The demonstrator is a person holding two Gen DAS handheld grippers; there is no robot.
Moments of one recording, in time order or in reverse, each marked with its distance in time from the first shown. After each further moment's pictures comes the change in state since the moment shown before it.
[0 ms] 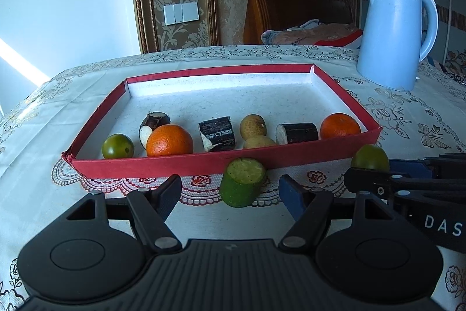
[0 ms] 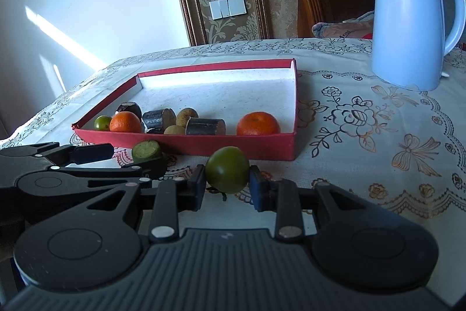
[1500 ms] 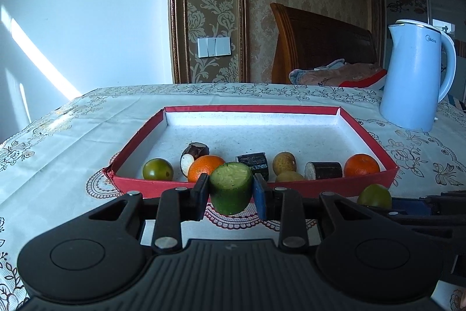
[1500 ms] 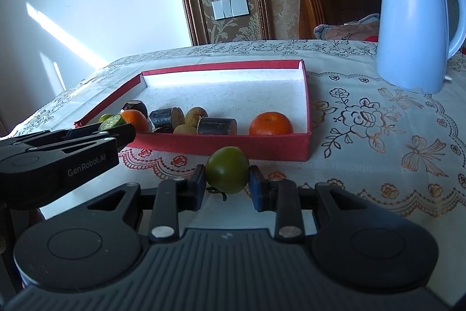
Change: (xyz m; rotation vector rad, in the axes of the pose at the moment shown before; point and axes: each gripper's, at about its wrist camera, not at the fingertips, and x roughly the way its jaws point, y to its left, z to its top) left arm -0.028 0.017 -0.004 -0.081 -0.169 0.096; right arm 0.005 0.018 -0.002 -0.018 -0.006 -0.010
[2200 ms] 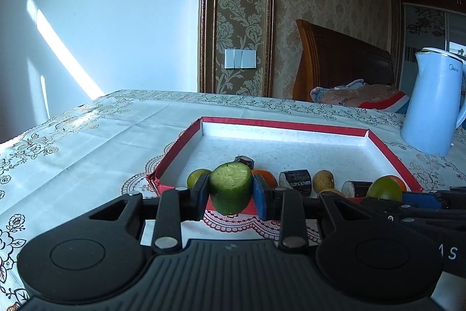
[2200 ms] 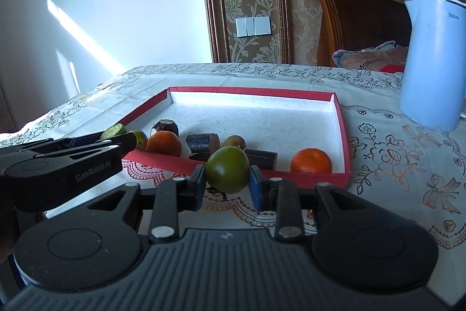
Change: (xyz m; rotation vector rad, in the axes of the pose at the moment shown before) left arm -0.011 0.040 0.003 -0.075 -0.055 0.053; right arm 0.001 0.038 0.016 -0.088 -0.065 0.028
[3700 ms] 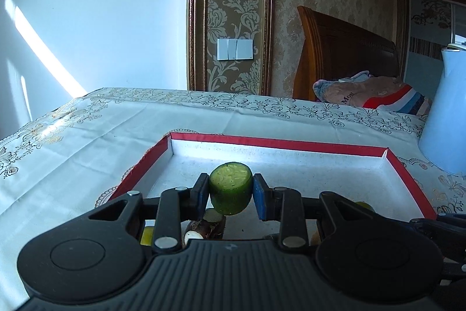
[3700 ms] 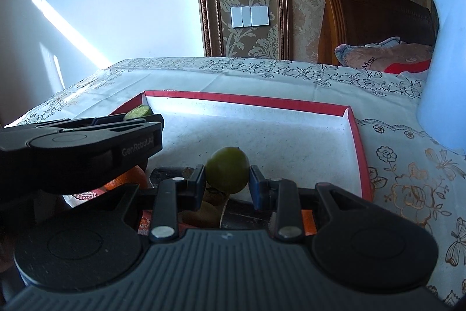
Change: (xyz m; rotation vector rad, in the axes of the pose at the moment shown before) left arm 0.101 -0.032 0.041 0.001 0.075 -0.007; right arm 0.081 -0.015 0.037 -0.011 0.051 -0.023
